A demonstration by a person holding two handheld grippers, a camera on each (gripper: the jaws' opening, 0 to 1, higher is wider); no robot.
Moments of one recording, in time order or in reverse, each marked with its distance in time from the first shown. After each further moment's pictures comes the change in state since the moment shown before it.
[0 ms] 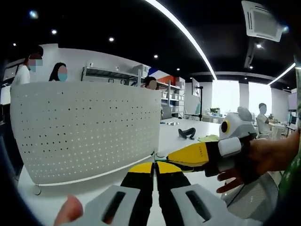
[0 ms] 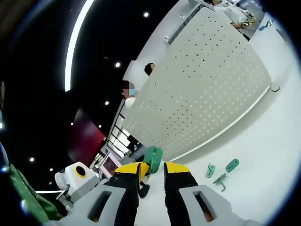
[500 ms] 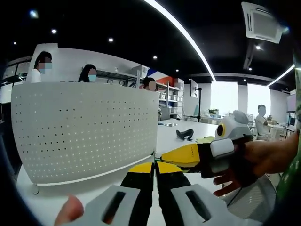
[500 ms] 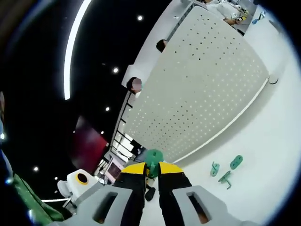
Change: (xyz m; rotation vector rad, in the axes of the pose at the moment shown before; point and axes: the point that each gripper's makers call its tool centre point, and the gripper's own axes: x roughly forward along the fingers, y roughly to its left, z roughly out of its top) left arm 0.000 -0.009 0.003 -0.006 -0.009 -0.015; right arm -0.001 0.001 0.003 0.086 -0.026 0.014
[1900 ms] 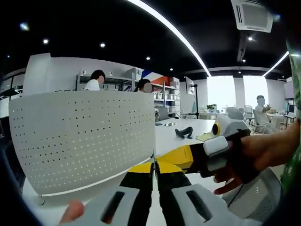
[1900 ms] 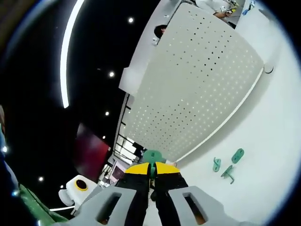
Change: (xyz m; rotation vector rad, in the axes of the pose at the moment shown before) left arm 0.004 -0.009 0.001 0.097 -0.003 -0.014; right arm -0.003 -0.005 0.002 0.075 -0.003 0.001
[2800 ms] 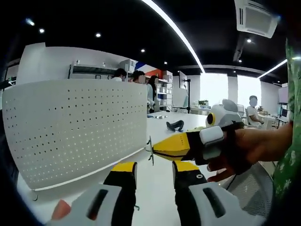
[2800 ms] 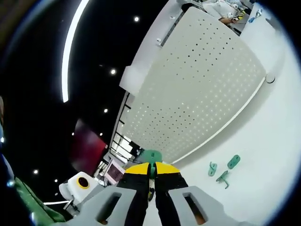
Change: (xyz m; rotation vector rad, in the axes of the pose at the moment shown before) left arm -0.004 -0.005 -0.017 -0.048 0.081 -0.099; right arm -0.001 0.001 0.003 -0.069 0.002 -0.018
